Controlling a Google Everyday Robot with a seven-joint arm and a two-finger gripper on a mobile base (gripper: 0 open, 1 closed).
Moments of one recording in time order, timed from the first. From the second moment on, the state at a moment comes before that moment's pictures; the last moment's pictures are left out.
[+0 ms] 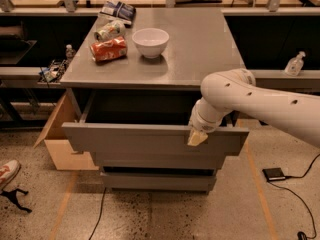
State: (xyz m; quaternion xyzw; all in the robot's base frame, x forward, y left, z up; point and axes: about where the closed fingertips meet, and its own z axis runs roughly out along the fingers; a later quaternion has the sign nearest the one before) arm 0.607 -0.117 0.657 -0.69 0.71 -0.02 0.16
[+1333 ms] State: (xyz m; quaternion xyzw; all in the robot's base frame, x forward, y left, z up) arm 0.532 -0.126 0.660 -0.67 0.72 -0.01 0.16
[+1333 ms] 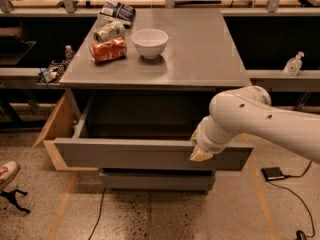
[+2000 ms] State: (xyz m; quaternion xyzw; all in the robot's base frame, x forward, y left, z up) arm 0.506 -0.130 0.660 -0.67 0.72 -0.01 0.17
